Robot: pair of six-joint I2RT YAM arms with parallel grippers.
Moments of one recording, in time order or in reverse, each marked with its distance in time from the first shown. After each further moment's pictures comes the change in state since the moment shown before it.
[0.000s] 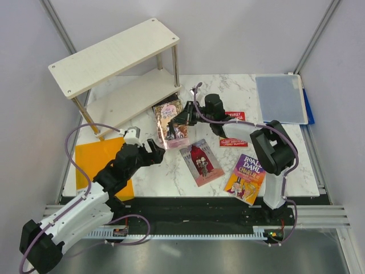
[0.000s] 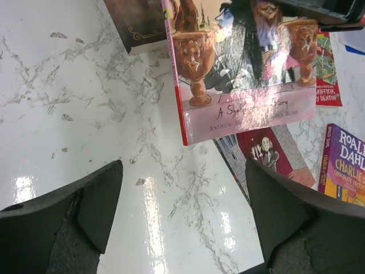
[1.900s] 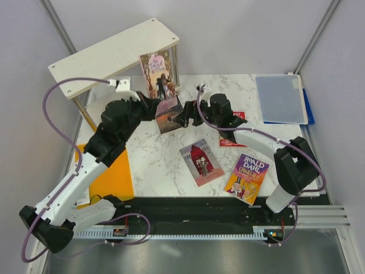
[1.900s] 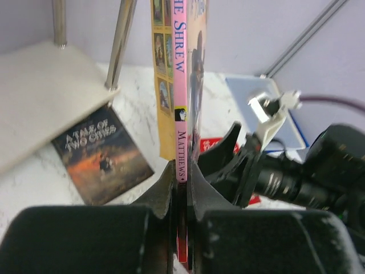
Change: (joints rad) left arm 0.055 0.288 0.608 0.029 0.034 0.182; right arm 0.040 -0.285 -0.084 -0.194 0.250 -0.236
